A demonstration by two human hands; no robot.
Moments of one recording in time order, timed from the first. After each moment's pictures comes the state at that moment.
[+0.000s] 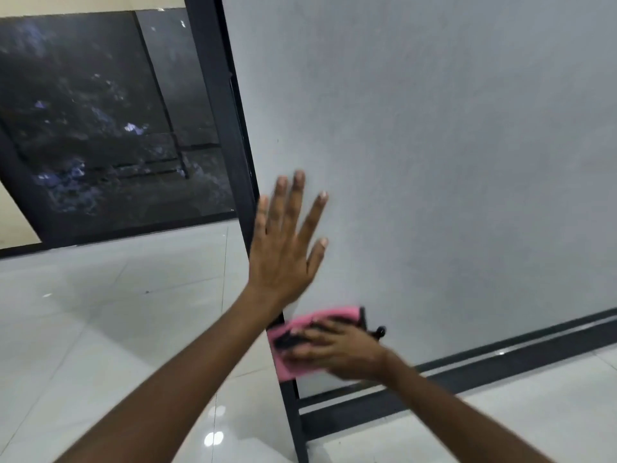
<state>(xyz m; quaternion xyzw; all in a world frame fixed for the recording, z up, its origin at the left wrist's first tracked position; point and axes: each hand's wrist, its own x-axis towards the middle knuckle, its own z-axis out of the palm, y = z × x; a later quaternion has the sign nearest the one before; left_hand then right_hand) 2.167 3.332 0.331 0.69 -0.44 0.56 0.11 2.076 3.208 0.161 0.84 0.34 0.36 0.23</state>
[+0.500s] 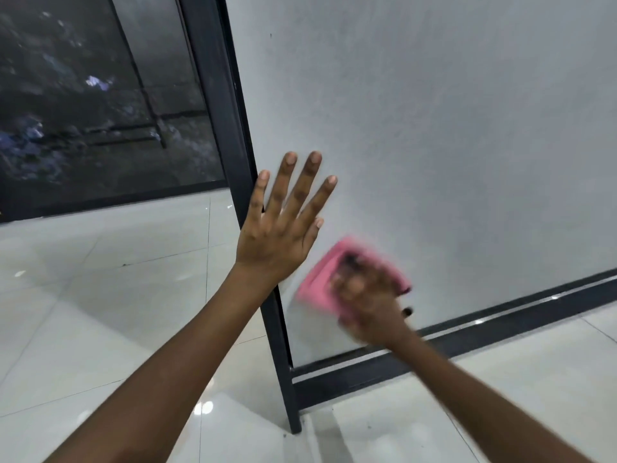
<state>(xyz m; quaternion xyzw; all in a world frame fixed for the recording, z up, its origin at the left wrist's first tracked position) 2.186 3.332 0.271 0.65 -0.44 0.62 0.03 2.060 3.174 0.142 0.89 0.12 0.43 0.11</state>
